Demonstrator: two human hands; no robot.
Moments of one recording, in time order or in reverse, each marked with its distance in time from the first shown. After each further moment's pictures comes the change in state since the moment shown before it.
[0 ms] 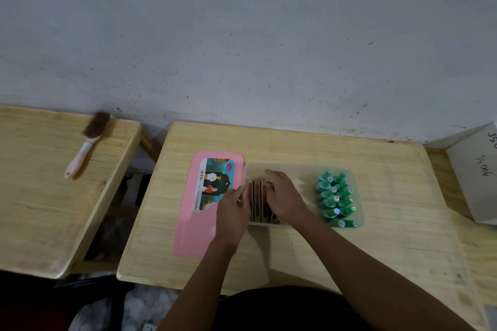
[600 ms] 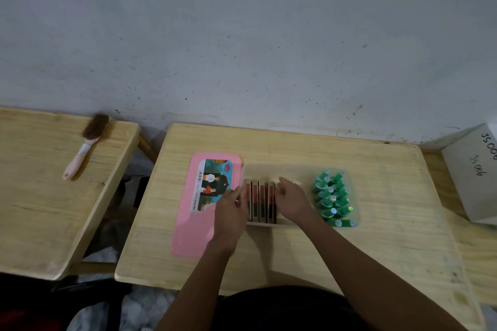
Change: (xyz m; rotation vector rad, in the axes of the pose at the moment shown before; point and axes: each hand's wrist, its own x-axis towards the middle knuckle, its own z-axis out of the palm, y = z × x) left_hand 0.001 -0.001 0.001 0.015 0.017 0.027; right_hand -0.005 0.016 -0.007 0.180 -0.007 0.242
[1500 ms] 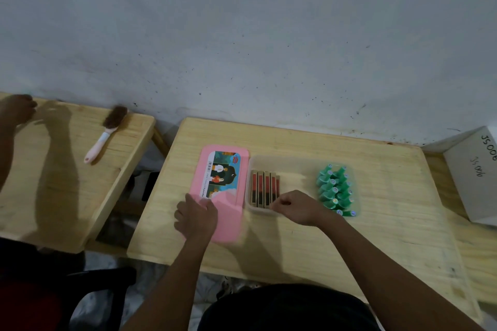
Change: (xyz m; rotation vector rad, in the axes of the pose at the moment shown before) left_hand -0.013 -0.064 -0.049 0.436 0.207 -0.548; right_hand -0.048 -0.002 -0.026 -0.177 -0.360 -0.120
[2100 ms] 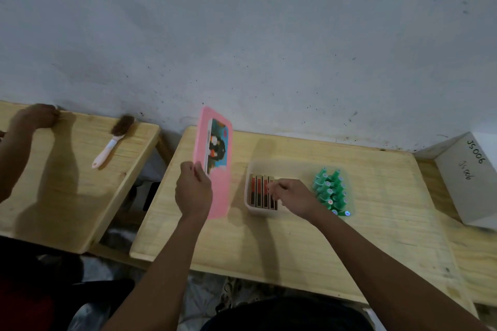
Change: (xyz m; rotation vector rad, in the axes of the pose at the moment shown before) left_hand -0.021 0.055 -0.084 -0.410 0.278 0.379; right_hand -0.021 -0.034 -0.006 0.224 0.243 -0.083
